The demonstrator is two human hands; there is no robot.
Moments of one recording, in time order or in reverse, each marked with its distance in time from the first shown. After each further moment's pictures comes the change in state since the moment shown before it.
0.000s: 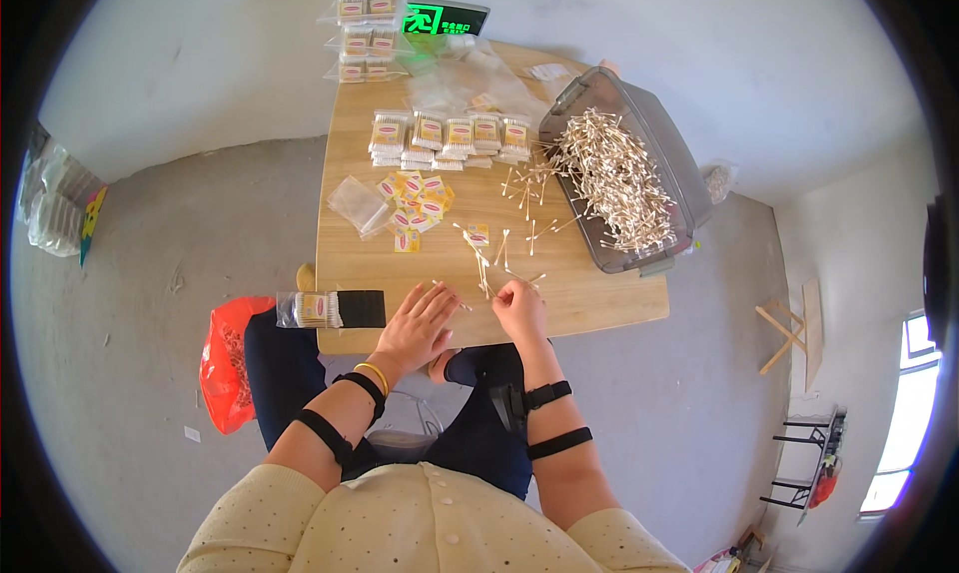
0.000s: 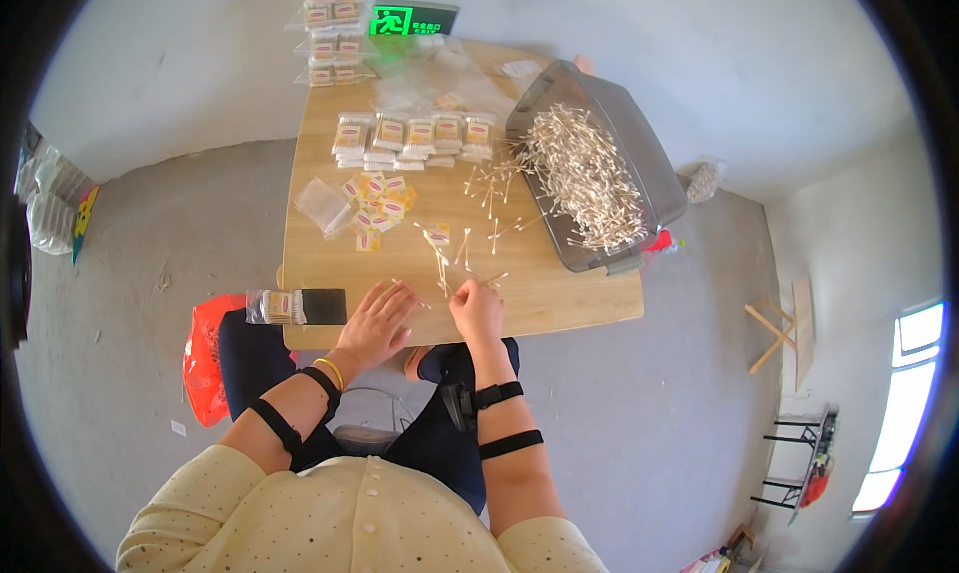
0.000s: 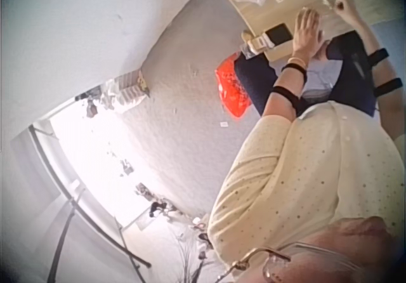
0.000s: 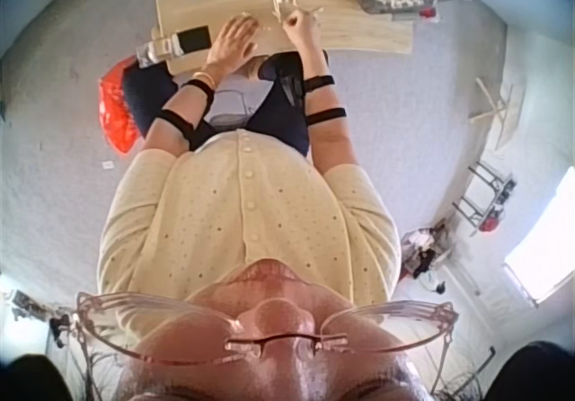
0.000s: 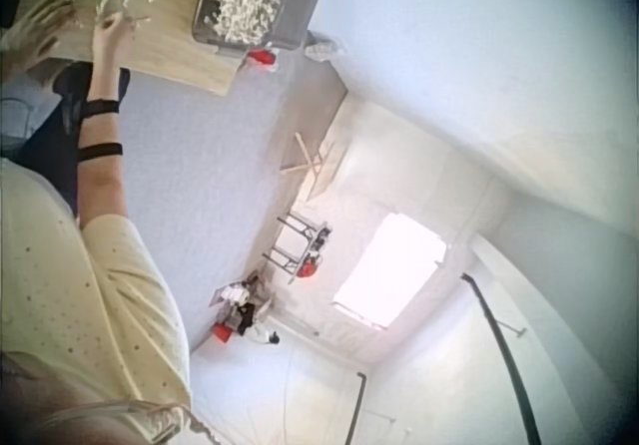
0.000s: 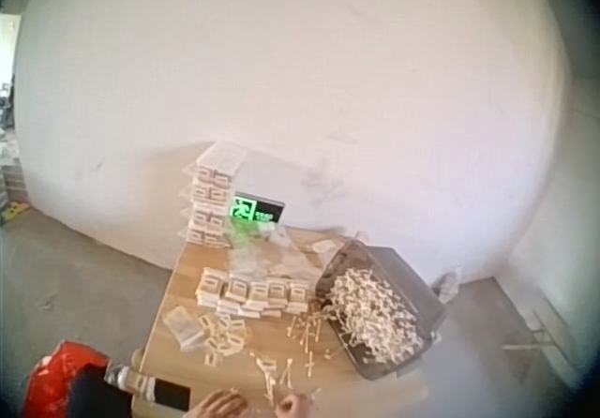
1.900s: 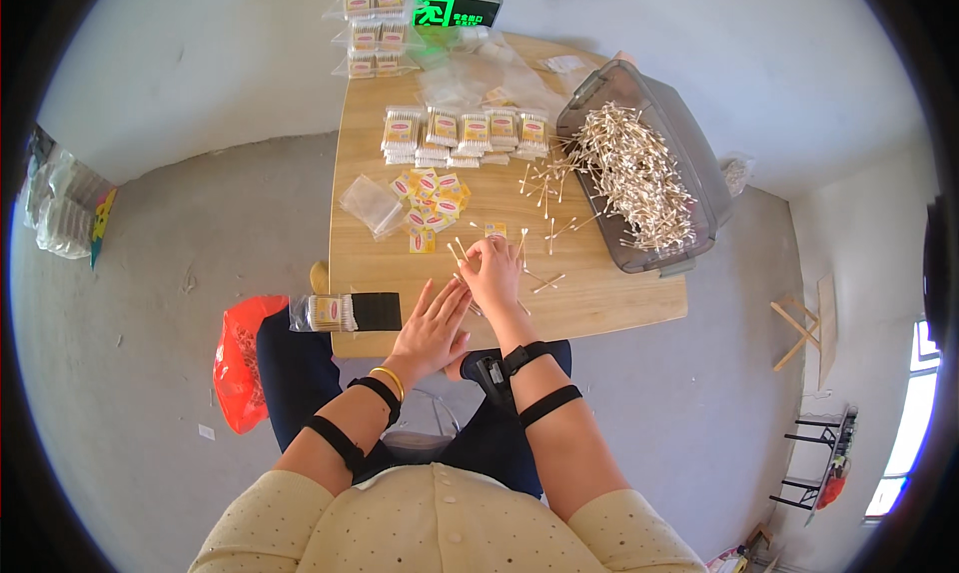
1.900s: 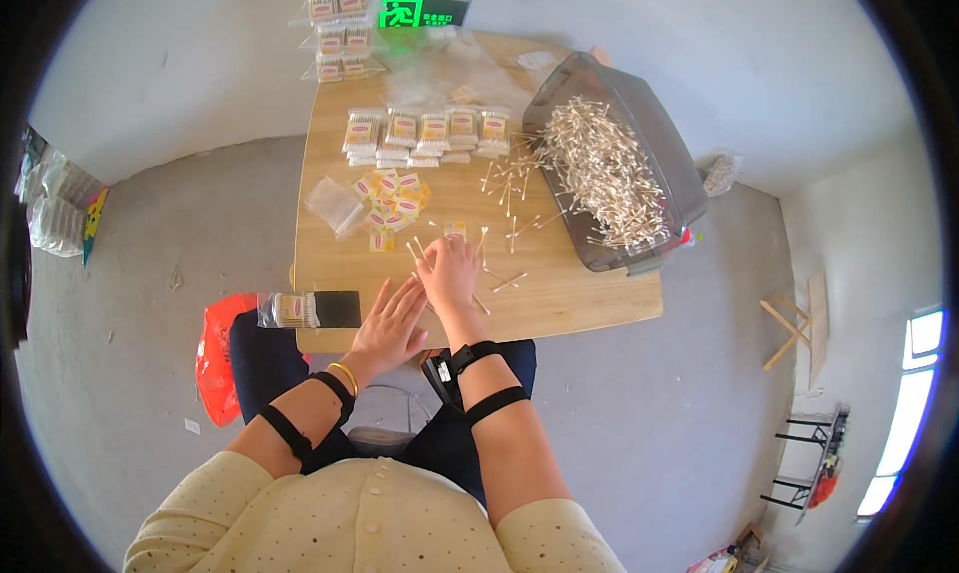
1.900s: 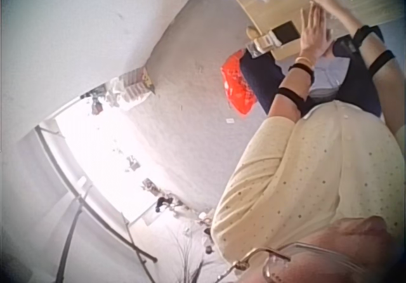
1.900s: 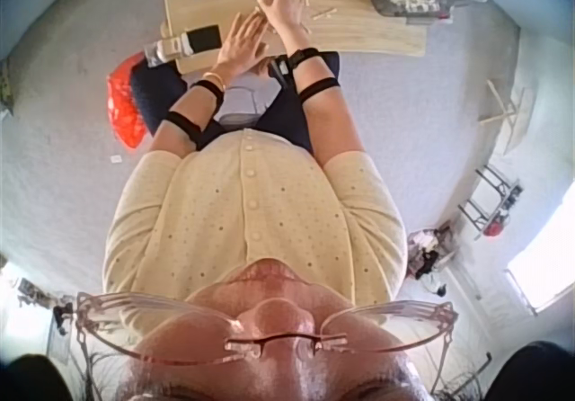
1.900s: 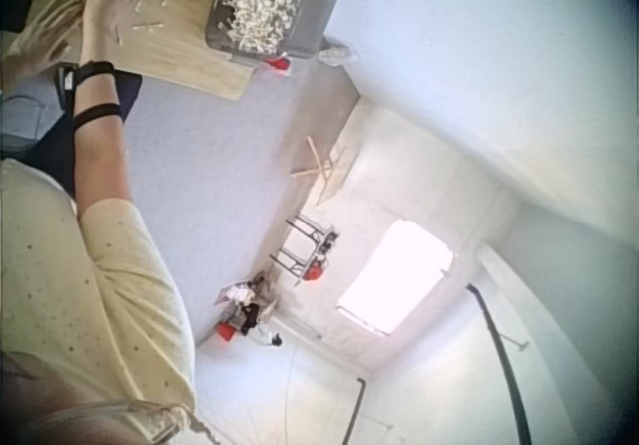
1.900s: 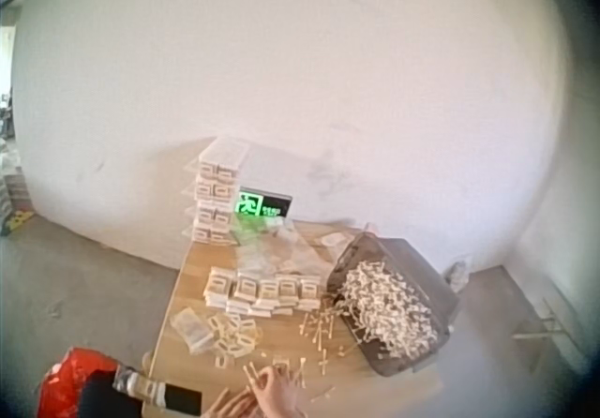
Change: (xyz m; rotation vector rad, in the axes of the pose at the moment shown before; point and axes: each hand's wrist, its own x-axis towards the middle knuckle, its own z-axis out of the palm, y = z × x) left_hand -0.001 -0.003 0.007 0.017 0.001 -0.052; right_hand 0.041 -0.077 0.046 0.010 0.110 -0.212
